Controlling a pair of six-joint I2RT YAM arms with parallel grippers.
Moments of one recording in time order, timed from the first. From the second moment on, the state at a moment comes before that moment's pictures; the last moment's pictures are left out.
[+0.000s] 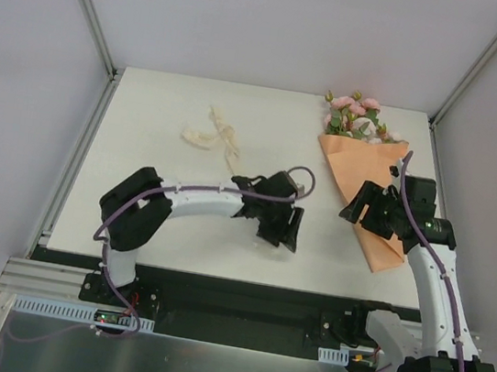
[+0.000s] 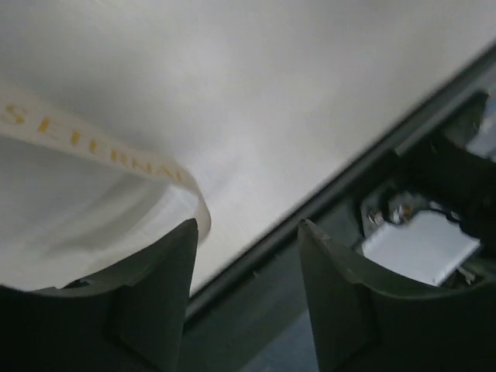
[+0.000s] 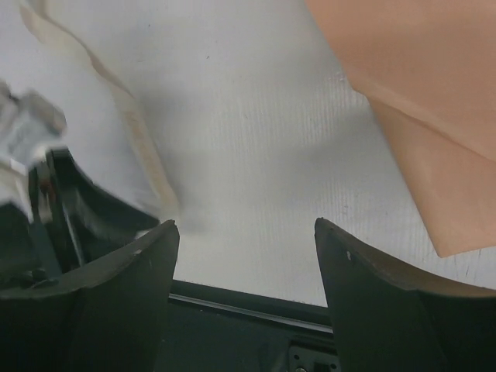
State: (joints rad) left arm -0.87 1.88 1.26 -0.44 0.25 -0.75; right arm 0.05 0.94 0.90 -0.85 -0.27 0.32
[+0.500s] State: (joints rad) left arm -0.38 1.60 1.06 -0.38 0.44 -0.80; right arm 0.29 1.18 0.85 -0.71 -0.33 0.29
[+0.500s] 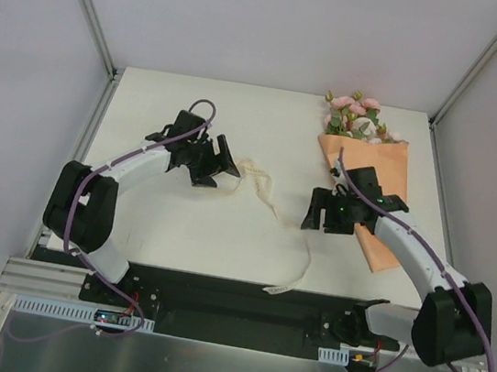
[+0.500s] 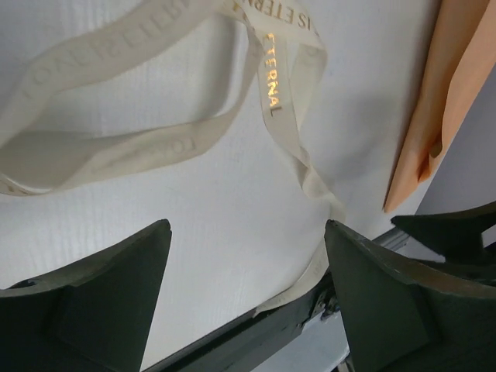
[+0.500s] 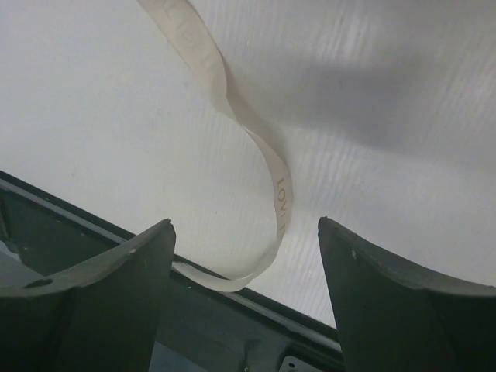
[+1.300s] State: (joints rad) left arm -0.24 1.89 1.35 -0.61 0.37 -0.60; right arm 0.58 1.62 0.93 -0.67 0.02 0.28
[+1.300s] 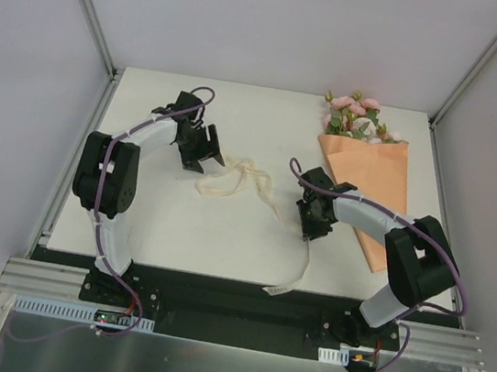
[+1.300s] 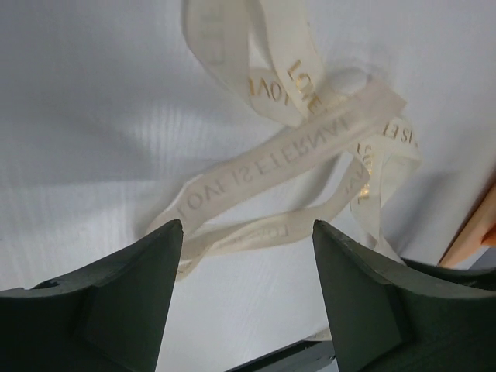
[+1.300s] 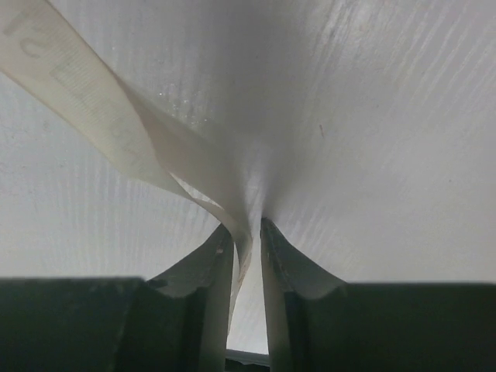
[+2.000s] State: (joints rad) left arm -0.19 2.18 1.64 -0.60 0.28 -0.69; right arm 0.58 1.48 0.90 -0.66 0.08 0.36
